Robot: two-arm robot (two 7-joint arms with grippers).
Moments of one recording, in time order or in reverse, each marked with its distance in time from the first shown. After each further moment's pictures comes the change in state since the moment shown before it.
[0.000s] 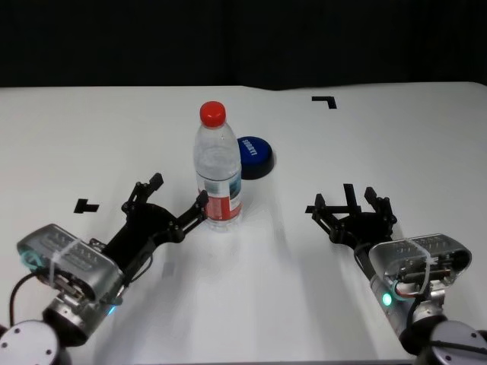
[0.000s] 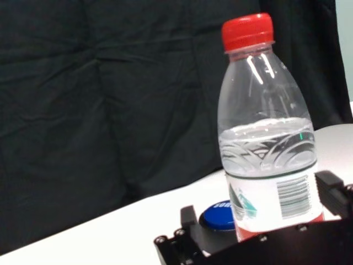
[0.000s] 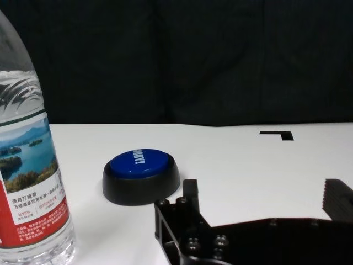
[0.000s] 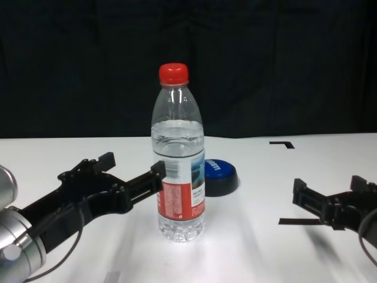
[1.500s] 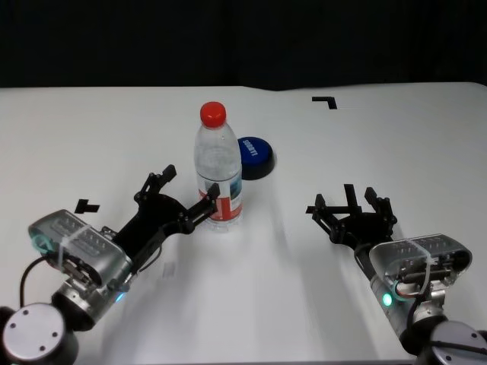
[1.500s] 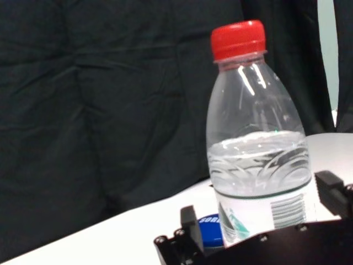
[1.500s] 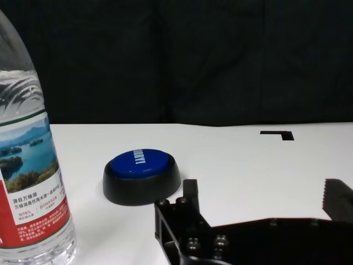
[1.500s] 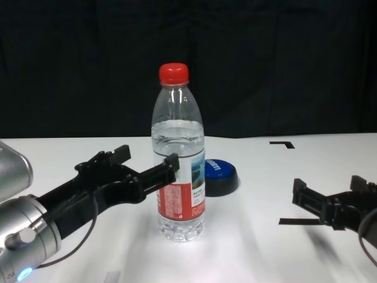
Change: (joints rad) left arm -0.073 0.007 0.037 0.062 -0.037 -0.010 -0.040; right arm 0.000 0.000 0.000 0.000 0.000 0.000 0.000
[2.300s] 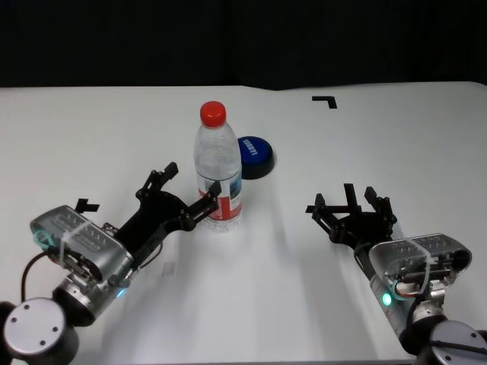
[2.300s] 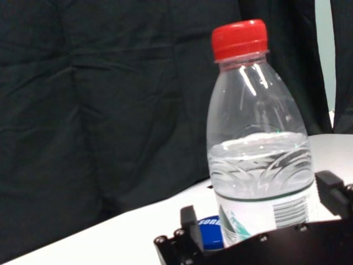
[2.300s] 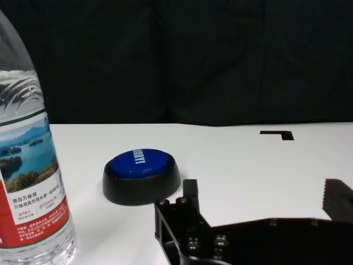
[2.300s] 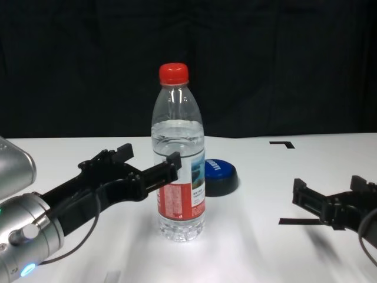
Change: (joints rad) left arm -0.019 0.003 0.008 0.017 -0.011 -0.004 -0.009; right arm 0.000 0.000 0.000 0.000 0.000 0.000 0.000
